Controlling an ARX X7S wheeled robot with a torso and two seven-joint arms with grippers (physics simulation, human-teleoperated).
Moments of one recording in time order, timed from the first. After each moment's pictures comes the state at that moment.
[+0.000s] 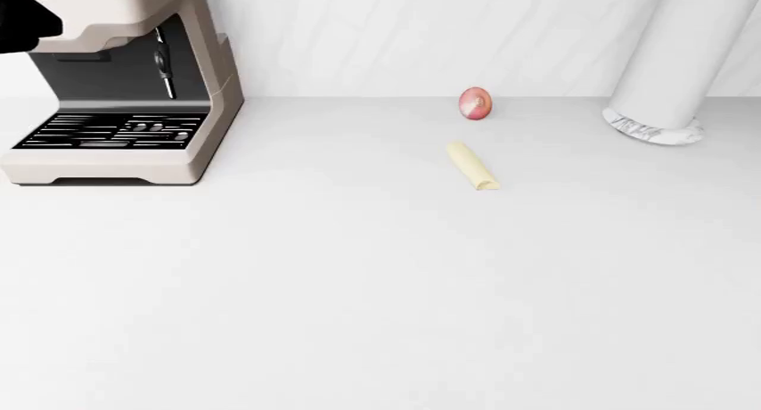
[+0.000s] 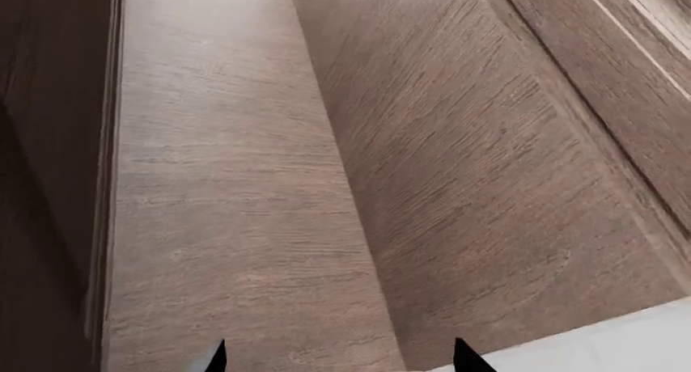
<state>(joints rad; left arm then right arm) -0.92 -0.45 -0.31 0.96 -0.80 -1.10 -0.48 1.41 0.89 0.56 -0.69 1.20 1.36 0.74</state>
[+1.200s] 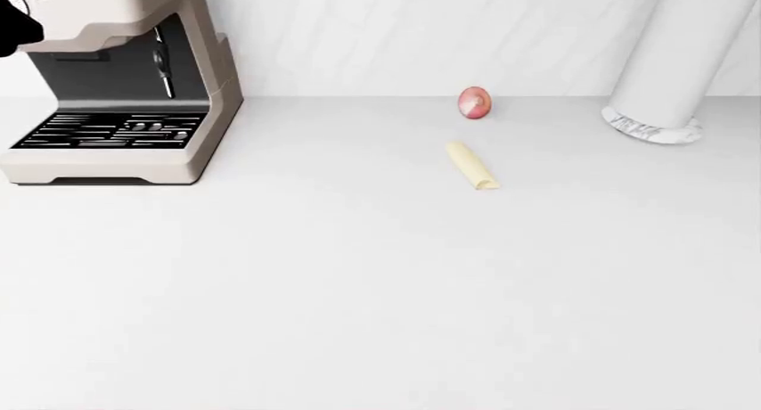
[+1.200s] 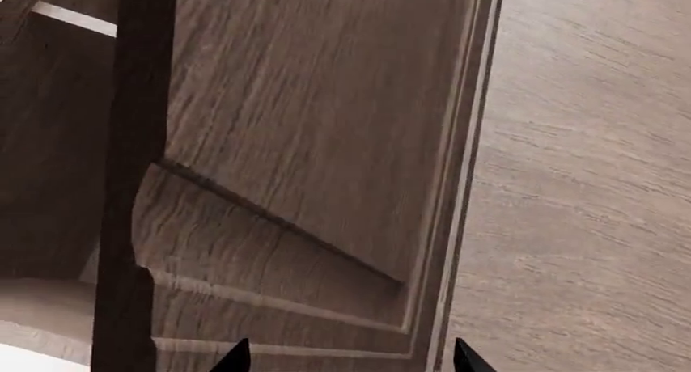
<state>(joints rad) -0.89 -0.48 -0.35 0.95 -0.87 -1.08 -0.54 2.06 0.59 -0.20 -0.29 1.23 1.52 0.65</state>
